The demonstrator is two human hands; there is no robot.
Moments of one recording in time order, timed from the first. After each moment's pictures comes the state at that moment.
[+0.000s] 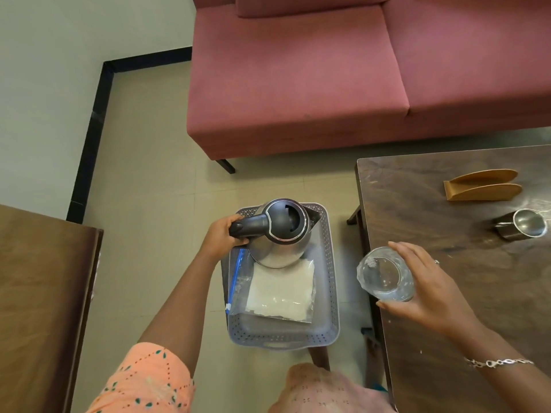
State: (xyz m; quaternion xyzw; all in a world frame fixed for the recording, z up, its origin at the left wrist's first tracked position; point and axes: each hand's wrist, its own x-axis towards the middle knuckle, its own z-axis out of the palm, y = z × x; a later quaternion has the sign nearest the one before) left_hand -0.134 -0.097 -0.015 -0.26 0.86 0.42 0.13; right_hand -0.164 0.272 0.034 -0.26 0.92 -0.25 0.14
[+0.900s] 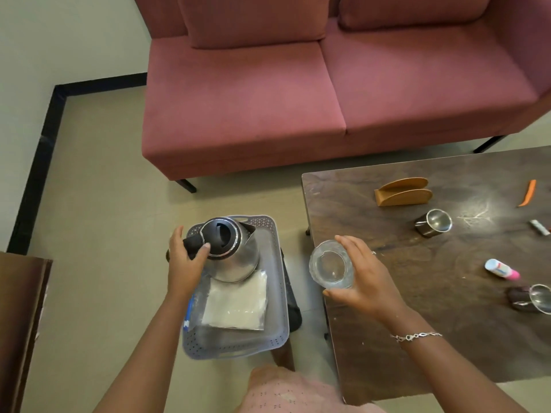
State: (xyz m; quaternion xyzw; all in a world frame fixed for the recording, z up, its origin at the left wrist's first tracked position) left_hand -0.111 -0.013 0.025 -0.37 0.77 0.51 -0.04; right_hand -0.169 0.297 0.056 -0.23 0.92 -0.29 0.13
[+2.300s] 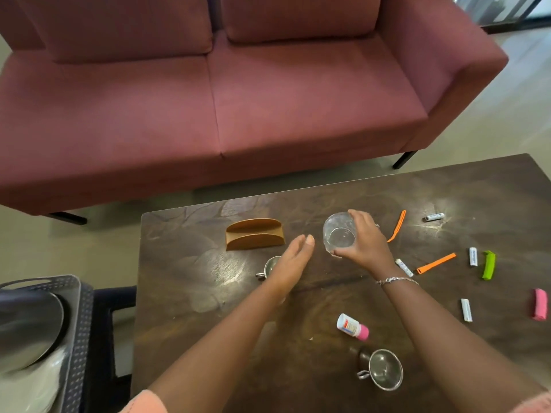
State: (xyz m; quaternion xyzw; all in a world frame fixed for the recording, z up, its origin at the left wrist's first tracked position) left_hand -0.391 0.505 -0.016 -0.19 0.69 0.64 0.28; right_hand -0.467 0.675 -0.056 -0.07 0.96 -0.25 0.10
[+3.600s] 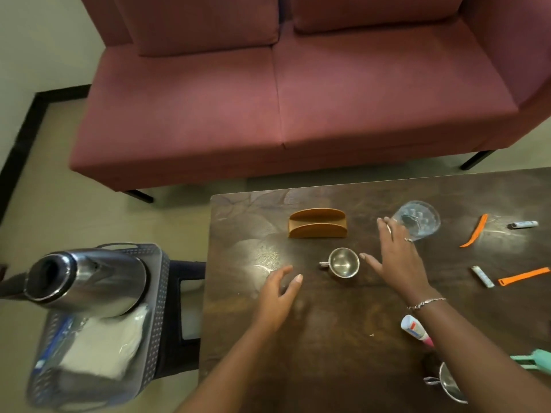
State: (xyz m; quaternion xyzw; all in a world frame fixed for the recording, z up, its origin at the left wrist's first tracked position) left_hand -0.282 0.392 -0.054 -0.28 0.78 0.55 0.10; right_hand -0.412 0.600 -0.067 -0.17 0.98 -0.09 0.09
